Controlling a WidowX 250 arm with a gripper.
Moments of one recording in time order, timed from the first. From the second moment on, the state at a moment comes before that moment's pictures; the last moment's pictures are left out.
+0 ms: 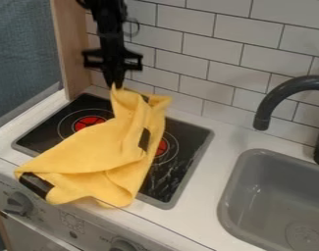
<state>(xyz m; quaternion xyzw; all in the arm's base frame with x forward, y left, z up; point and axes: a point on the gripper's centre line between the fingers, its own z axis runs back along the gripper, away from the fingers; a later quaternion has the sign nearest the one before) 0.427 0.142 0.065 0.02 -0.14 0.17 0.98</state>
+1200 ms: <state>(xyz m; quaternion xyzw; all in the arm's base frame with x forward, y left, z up) 0.293 0.060 0.122 0.01 -0.18 0.01 0.98</state>
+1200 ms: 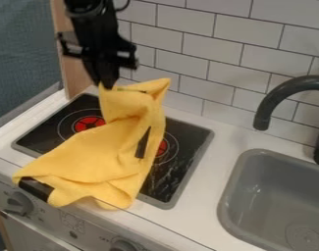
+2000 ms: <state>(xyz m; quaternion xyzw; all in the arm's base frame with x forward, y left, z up) 0.250 0.069 0.004 0.03 -0.01 -0.04 1.00</state>
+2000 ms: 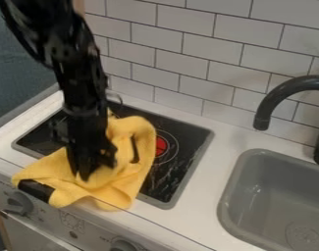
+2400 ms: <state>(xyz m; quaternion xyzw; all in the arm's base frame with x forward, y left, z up) 0.249 0.069 0.003 0.03 0.00 -0.01 1.00</state>
